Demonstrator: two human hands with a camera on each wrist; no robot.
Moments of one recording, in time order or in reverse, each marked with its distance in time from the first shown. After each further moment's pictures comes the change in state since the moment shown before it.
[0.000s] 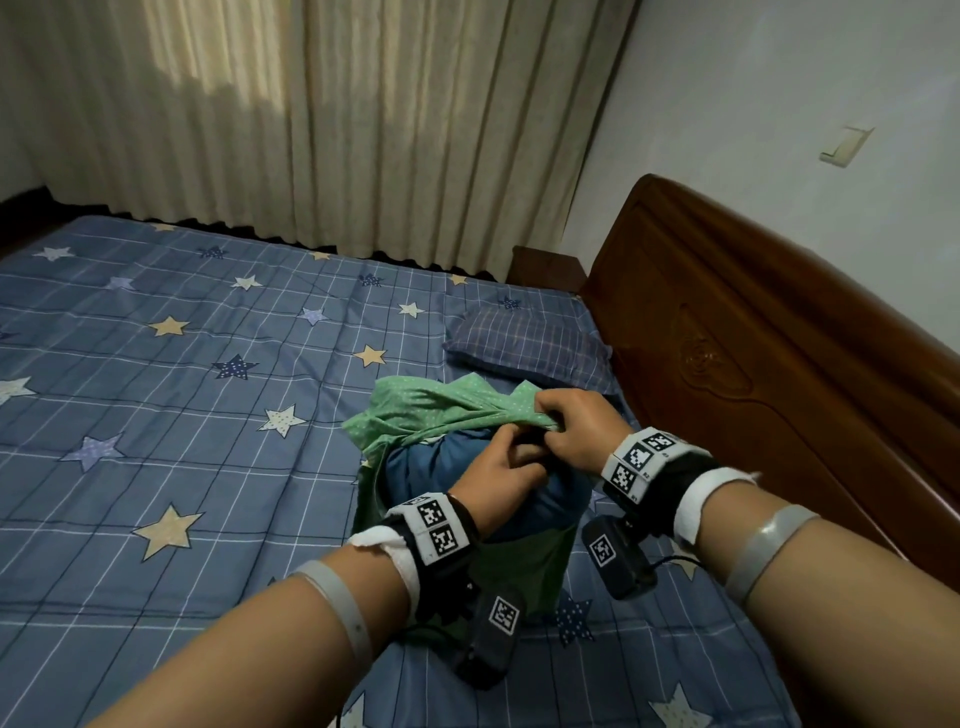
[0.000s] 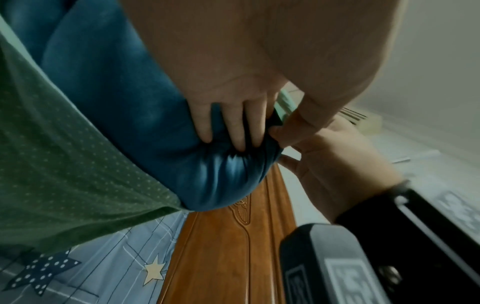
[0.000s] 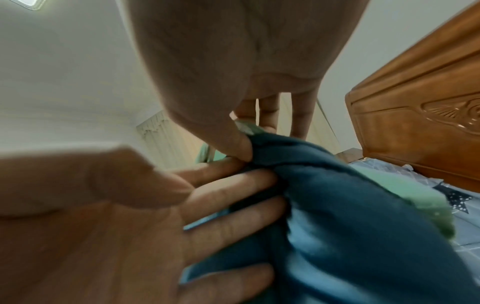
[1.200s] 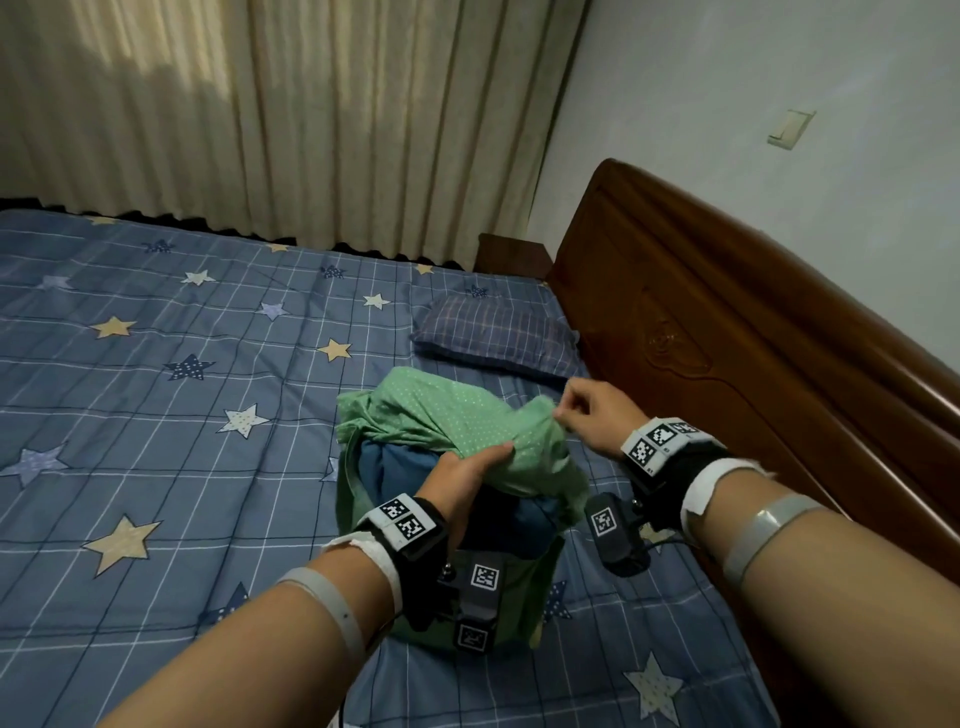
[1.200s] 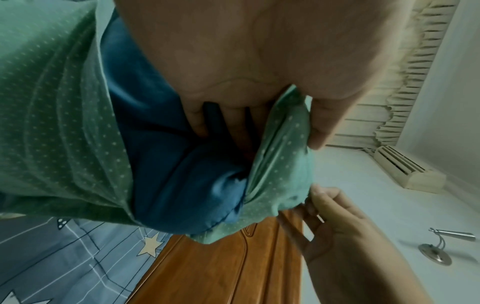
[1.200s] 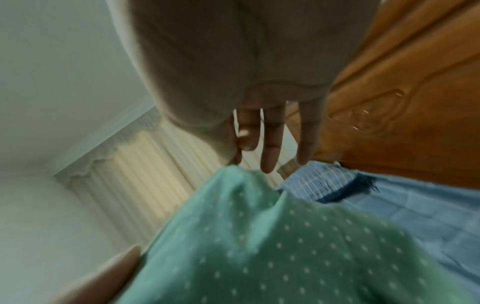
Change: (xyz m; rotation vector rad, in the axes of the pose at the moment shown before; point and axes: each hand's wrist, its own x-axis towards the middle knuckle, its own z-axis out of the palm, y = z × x) left_hand -0.002 -0.011 0.015 -0.436 0.159 -0.265; right_hand -0.024 0.061 -0.009 0.201 0.062 0.255
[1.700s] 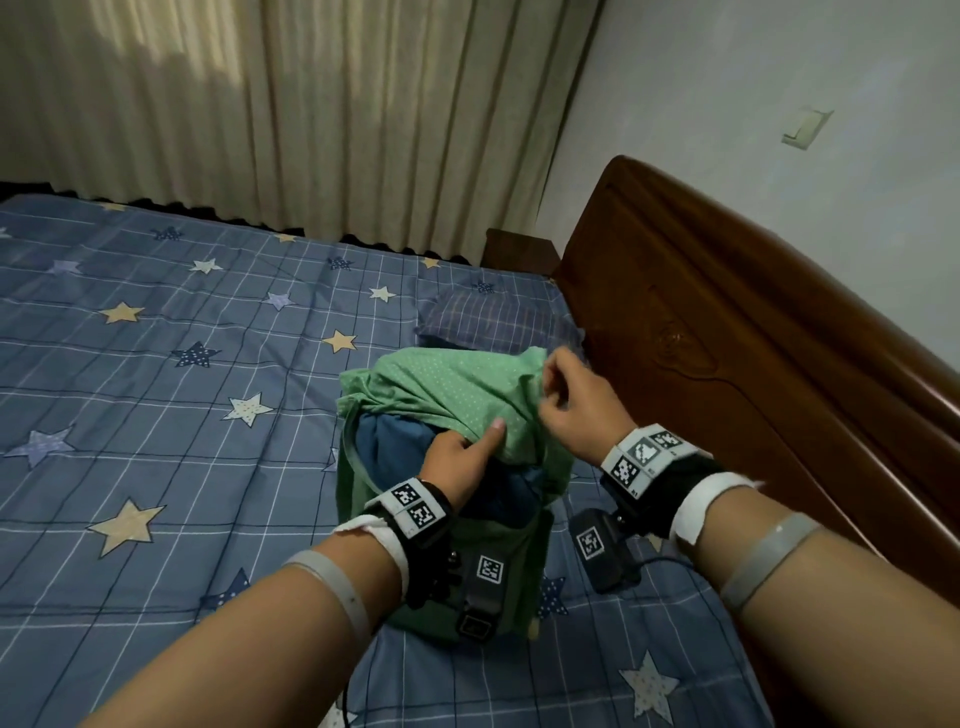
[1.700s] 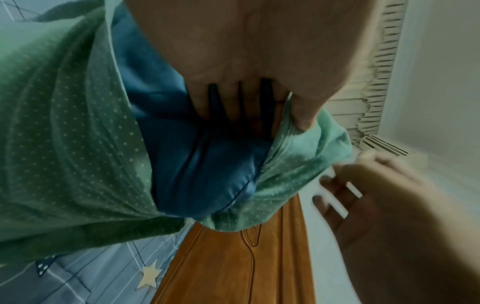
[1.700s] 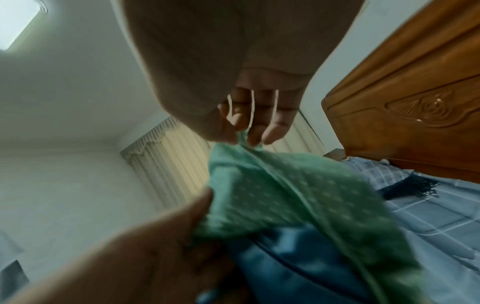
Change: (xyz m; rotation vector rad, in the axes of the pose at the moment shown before) left_hand 0.018 0.000 -0.013 0.508 0.175 0.296; right_hand -0.014 -0.034 0.008 0.103 0.132 -0.182
